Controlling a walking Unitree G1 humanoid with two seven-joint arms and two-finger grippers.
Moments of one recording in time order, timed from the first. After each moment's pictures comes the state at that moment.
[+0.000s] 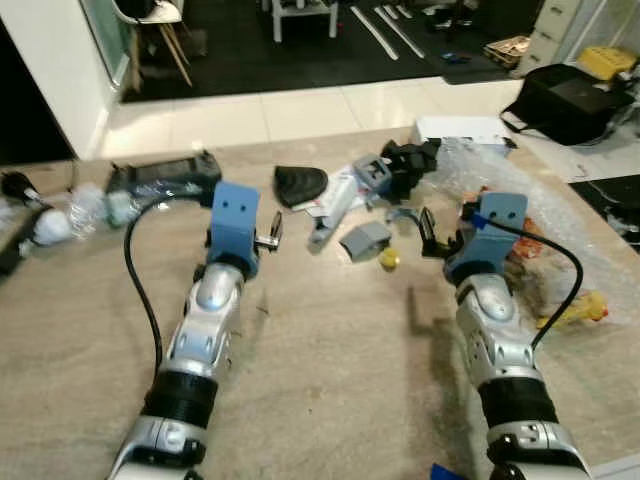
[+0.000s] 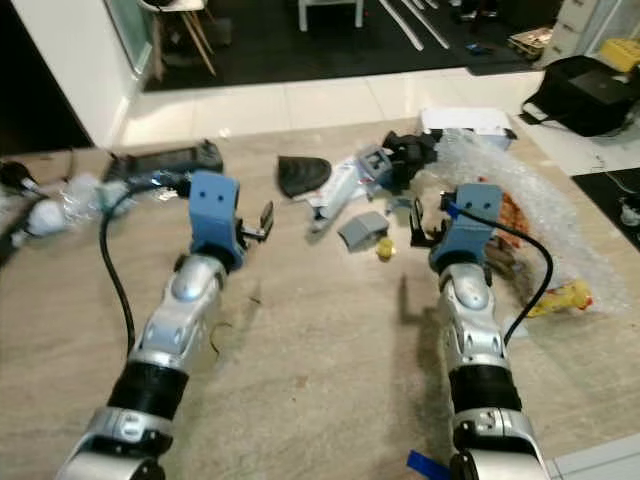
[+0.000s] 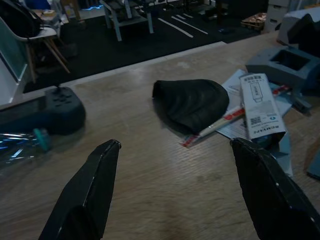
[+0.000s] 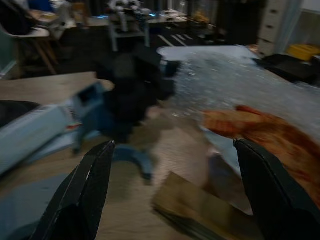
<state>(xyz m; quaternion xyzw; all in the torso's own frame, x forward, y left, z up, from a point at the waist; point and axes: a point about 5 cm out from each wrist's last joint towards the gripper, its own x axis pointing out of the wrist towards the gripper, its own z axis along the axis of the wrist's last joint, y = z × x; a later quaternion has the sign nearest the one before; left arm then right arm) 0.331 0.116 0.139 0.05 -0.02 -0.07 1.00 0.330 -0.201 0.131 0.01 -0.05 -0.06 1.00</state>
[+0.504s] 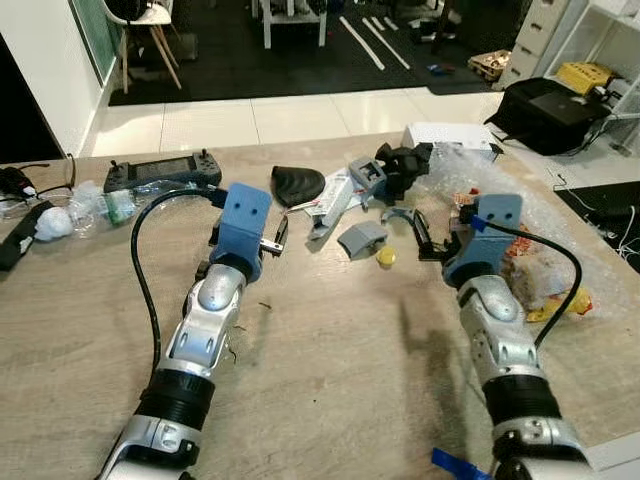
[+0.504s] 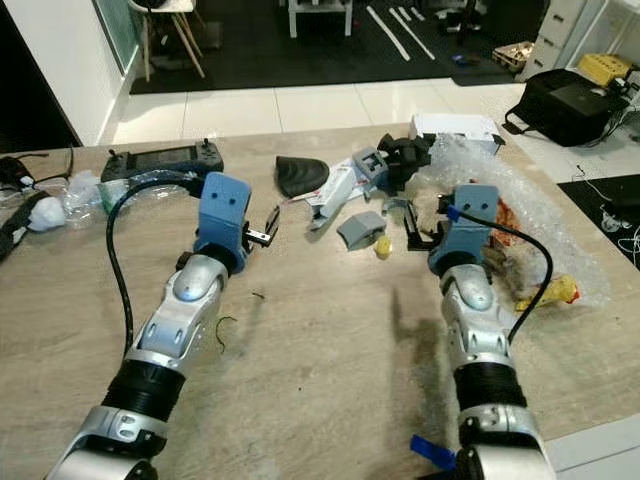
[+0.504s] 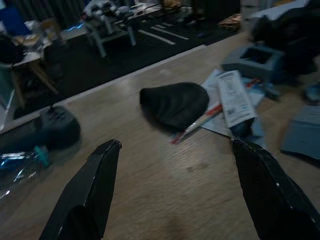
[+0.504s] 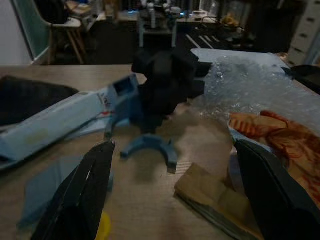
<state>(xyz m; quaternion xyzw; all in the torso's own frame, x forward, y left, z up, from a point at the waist) 0.330 0.112 0.139 0.10 -0.03 -0.12 0.99 0.341 -0.206 0.125 -0.02 -0.02 0.04 1.00</state>
